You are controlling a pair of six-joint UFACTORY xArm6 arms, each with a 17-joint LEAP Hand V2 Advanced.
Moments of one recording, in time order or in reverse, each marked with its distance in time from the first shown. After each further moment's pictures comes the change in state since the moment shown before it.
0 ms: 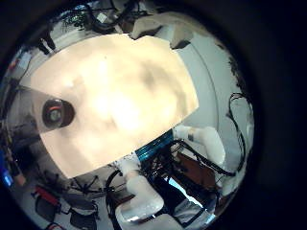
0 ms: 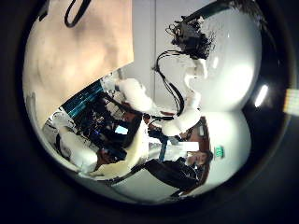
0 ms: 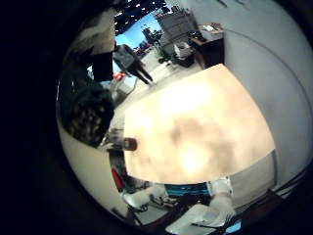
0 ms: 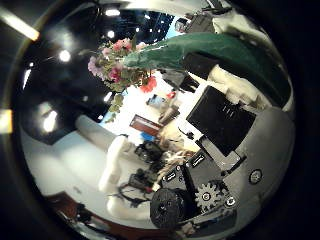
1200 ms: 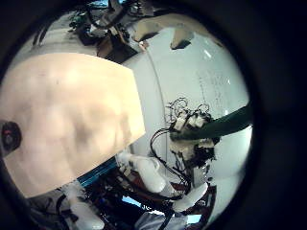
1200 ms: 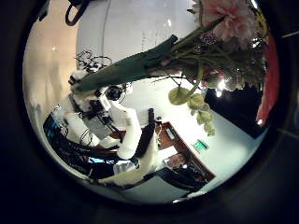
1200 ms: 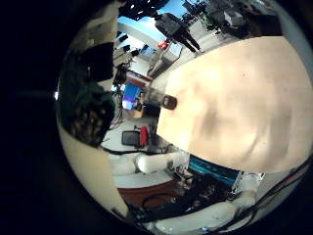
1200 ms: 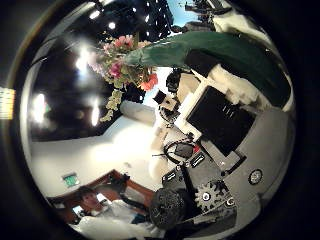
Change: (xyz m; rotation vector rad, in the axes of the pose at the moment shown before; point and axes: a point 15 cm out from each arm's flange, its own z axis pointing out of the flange) left arm 0.103 -0.073 -0.040 0.202 0.595 0.137; right arm -0.003 0.109 0.074 -0.372 -0.330 -0.017
